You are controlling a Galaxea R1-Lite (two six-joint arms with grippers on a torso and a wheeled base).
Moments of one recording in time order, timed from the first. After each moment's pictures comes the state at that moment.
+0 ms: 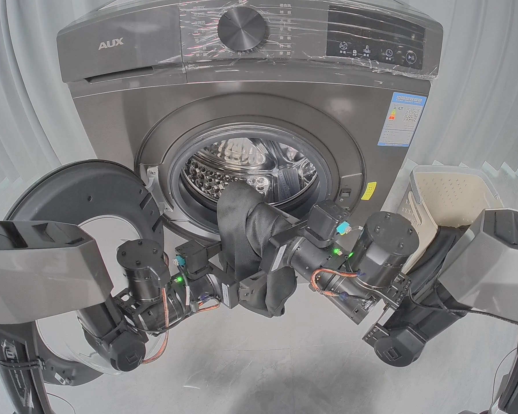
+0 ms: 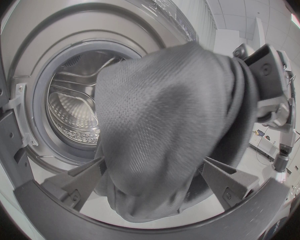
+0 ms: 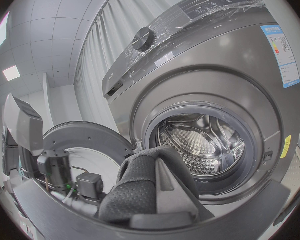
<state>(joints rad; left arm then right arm) -0.53 2.16 -0.56 -1.55 -0.23 -0.03 0.81 2.13 -0.85 -1.50 -0.09 0.11</state>
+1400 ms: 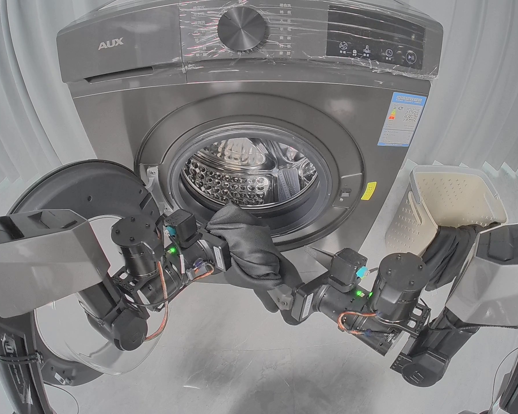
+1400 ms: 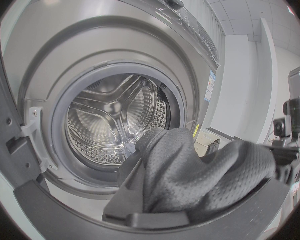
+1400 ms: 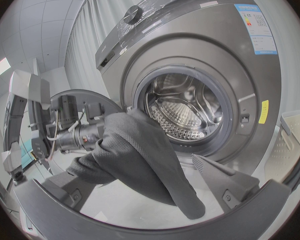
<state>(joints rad) -0.48 2.17 -0.71 -1.55 -0.13 -0.04 0.79 2.11 -0.57 -1.54 -0.12 0.12</state>
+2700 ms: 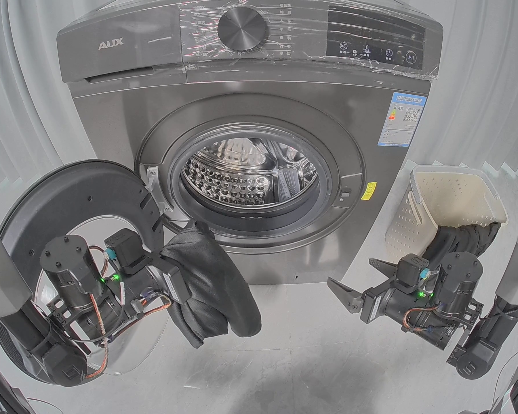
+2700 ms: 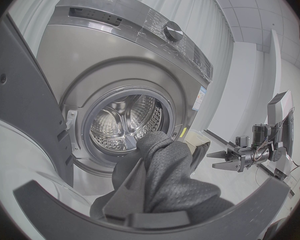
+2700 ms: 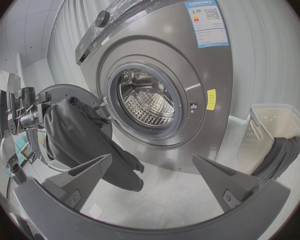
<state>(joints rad) -0.49 1.84 -0.31 -1.55 -0.10 -0.14 0.59 1.96 -0.26 -1.54 -0.06 0.13</state>
